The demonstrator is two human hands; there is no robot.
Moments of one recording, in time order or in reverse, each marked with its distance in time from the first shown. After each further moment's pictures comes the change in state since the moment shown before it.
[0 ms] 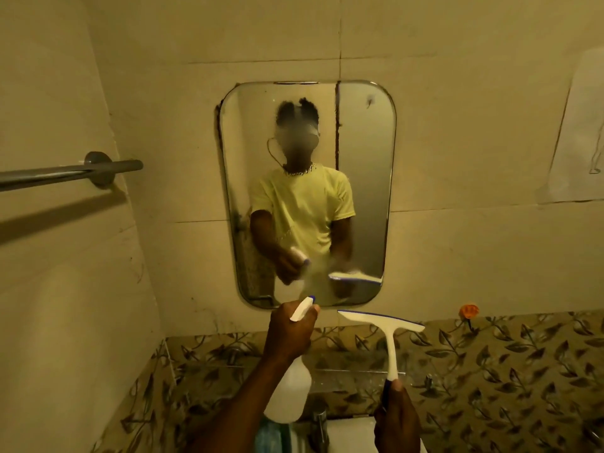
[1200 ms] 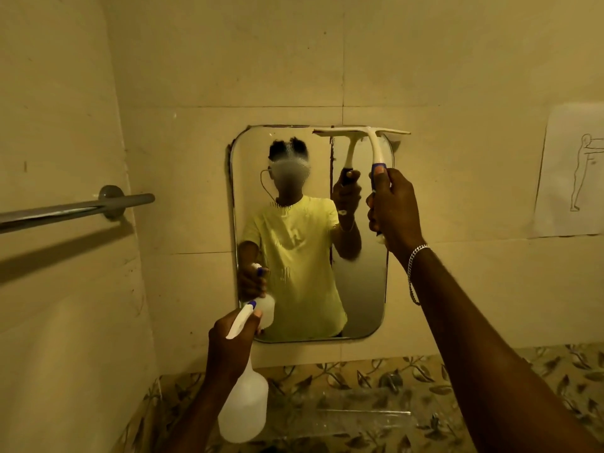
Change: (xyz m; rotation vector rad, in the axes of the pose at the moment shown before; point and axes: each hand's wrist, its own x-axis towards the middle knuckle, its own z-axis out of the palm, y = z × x) left_hand 0.033 -0.015 -0.101 -0.062 0.297 0.189; right_hand 0.035 -0.379 0.145 -0.077 -0.330 -0.704
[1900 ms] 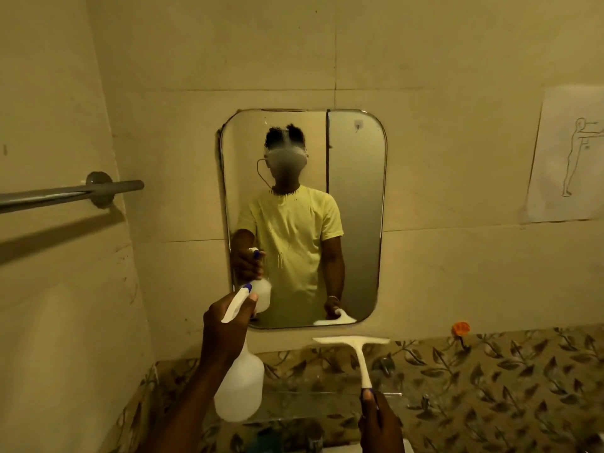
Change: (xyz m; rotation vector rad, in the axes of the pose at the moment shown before) left_hand -0.003 0.010 0.000 -0.012 0.002 0.026; right_hand -0.294 0.271 -0.049 -0.237 0.010 0.587
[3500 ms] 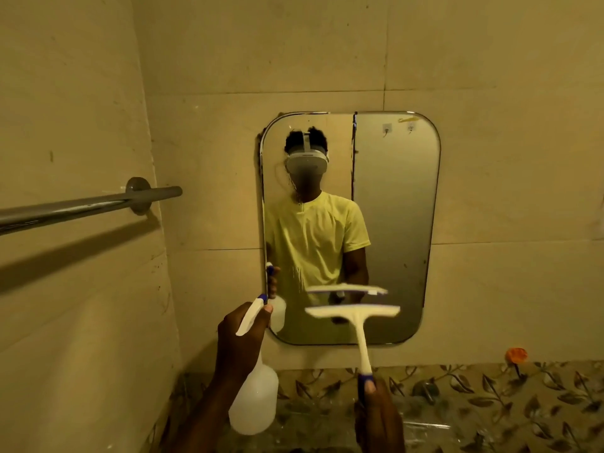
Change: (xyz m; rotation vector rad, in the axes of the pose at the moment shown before) left_hand 0.028 -0.029 -0.028 0.008 0.009 0.077; right_hand -0.020 -0.106 0.071 0.251 -0.156 -0.187
